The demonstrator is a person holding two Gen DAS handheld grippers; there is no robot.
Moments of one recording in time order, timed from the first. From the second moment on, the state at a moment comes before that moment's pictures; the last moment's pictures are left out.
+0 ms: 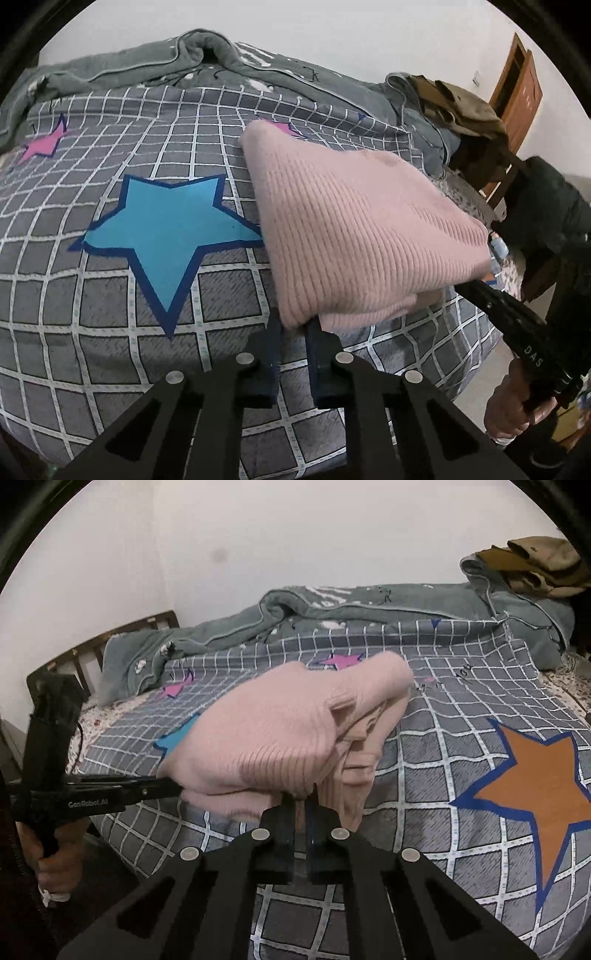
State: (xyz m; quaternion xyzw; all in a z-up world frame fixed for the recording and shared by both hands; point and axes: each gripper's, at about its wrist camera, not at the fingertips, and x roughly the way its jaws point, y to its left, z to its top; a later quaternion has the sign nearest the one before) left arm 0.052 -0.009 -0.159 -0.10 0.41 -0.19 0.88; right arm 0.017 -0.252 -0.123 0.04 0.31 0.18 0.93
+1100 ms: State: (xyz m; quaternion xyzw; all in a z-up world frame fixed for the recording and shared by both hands) left arm 0.051 -0.015 -0.152 -0.07 0.43 -0.20 0.88; right arm 0.020 -0.263 -0.144 0.05 0.37 0.17 0.91
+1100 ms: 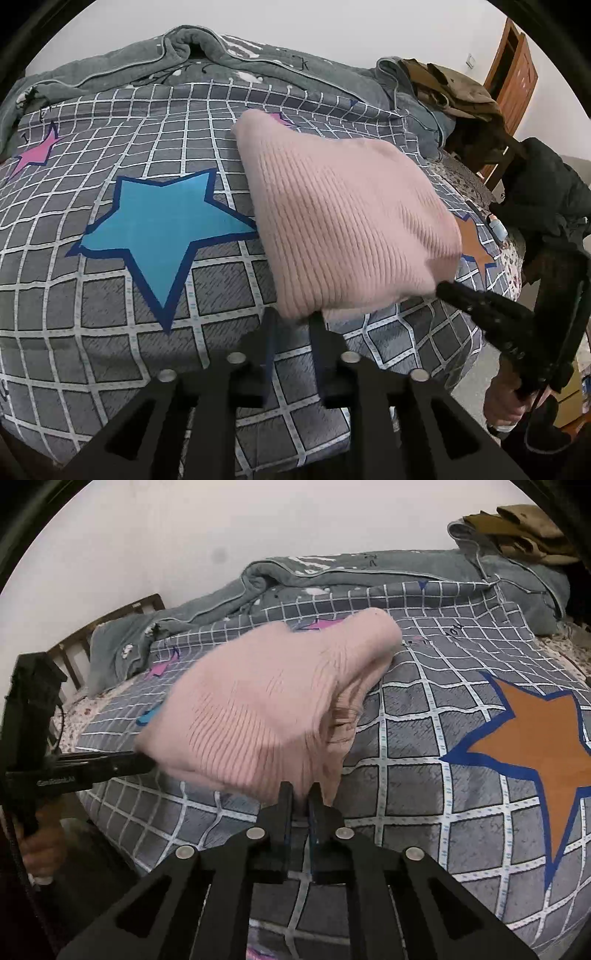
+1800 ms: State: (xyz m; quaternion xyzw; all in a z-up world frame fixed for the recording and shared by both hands) left arm 0.163 -0.019 -0.115 -0.11 0.44 -0.19 0.87; right arm 0.143 -0.274 -0.133 0.13 0.42 0.12 0.89
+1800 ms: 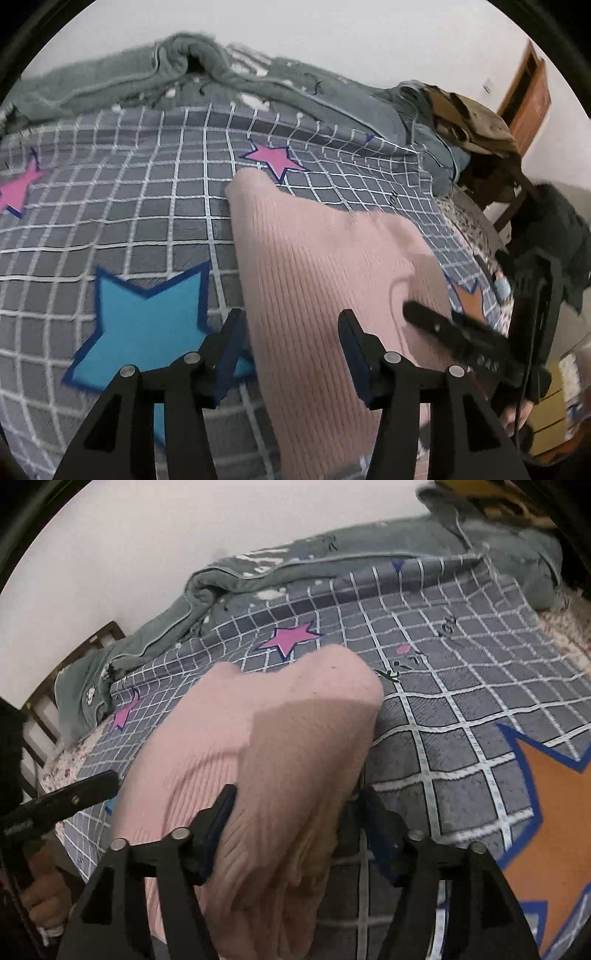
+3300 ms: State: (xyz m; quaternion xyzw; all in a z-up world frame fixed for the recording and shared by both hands) left arm 0.235 0.042 -0.141 -0.18 0.45 -0.19 0.86; right arm 0.225 -0.244 -0.132 0.10 0.46 0.17 0.86
